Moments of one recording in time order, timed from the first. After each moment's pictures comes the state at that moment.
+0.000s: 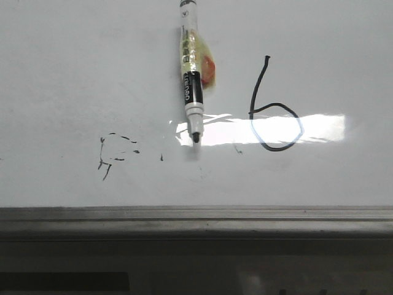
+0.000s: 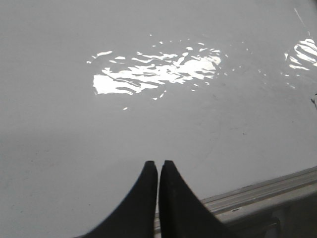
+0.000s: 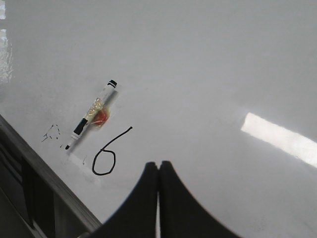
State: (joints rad) left arm -0.32 -0.01 0.00 -0.11 0.24 0.11; right arm 0.93 0.10 -0.81 -0.39 0.97 0.05
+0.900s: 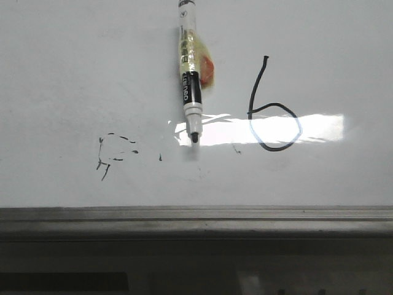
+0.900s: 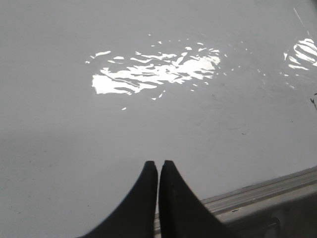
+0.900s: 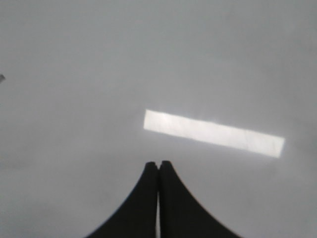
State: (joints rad) left arm -0.32 -0.01 0.00 -0.11 0.24 0.11; right arm 0.11 0.10 0.01 -0.24 -0.04 0.05
